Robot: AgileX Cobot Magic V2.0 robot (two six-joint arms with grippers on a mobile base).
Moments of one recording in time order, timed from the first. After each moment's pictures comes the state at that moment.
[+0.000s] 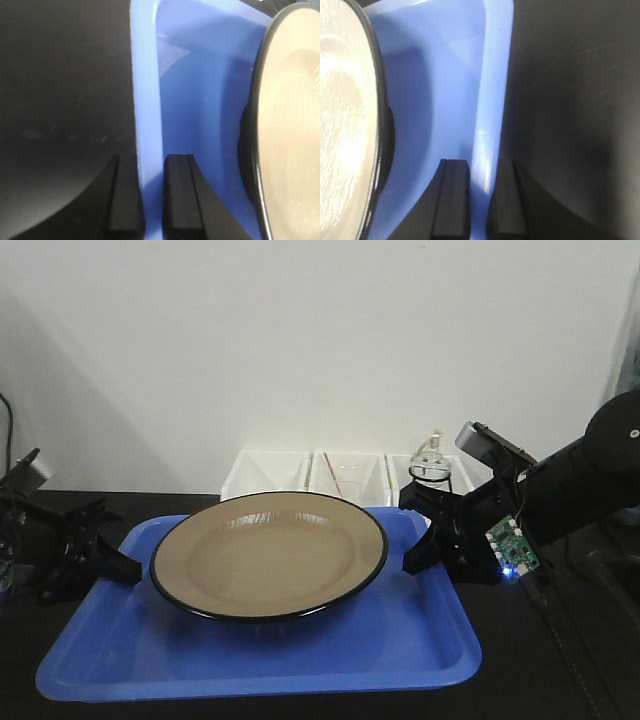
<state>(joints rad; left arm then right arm) 0.01 1.62 -1.43 -0.76 1.03 0.14 0.21 1.71 -1.61 0.52 1.03 0.11</state>
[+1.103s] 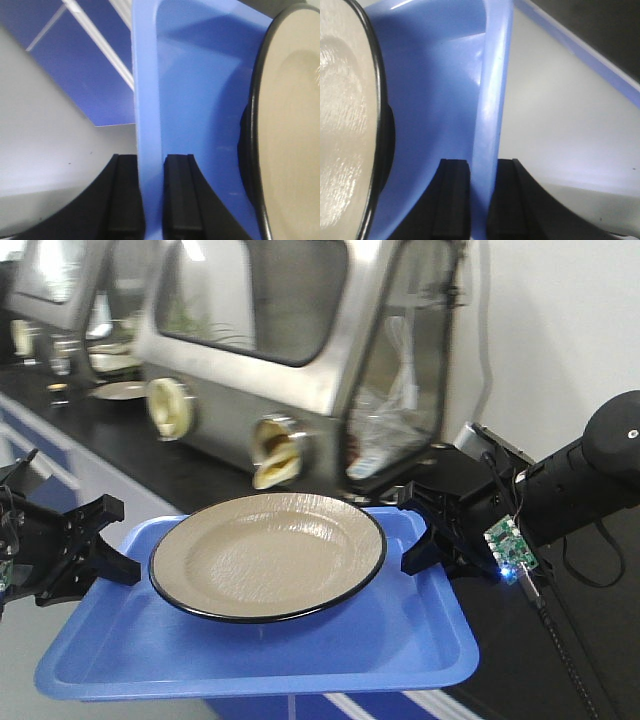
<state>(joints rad) 0.01 1.62 -1.43 -0.75 1.03 0.14 0.21 1.71 -1.61 0.52 1.03 0.11</state>
